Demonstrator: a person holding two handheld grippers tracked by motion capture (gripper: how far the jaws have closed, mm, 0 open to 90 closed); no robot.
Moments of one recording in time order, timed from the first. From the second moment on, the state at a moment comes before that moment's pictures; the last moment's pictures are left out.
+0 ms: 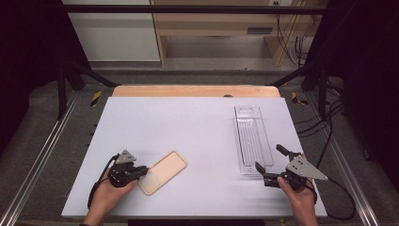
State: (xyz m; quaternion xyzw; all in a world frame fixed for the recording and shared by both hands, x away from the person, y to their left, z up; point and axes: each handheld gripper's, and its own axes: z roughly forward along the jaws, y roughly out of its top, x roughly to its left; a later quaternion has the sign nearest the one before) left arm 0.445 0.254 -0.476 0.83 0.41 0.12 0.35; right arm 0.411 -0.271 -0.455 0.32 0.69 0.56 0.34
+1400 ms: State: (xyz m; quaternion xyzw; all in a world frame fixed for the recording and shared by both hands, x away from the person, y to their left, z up) left arm 0.447 0.217 -0.428 0.86 0.32 0.15 0.38; right arm 0.405 -0.178 -0.401 0.17 0.80 0.45 0.36
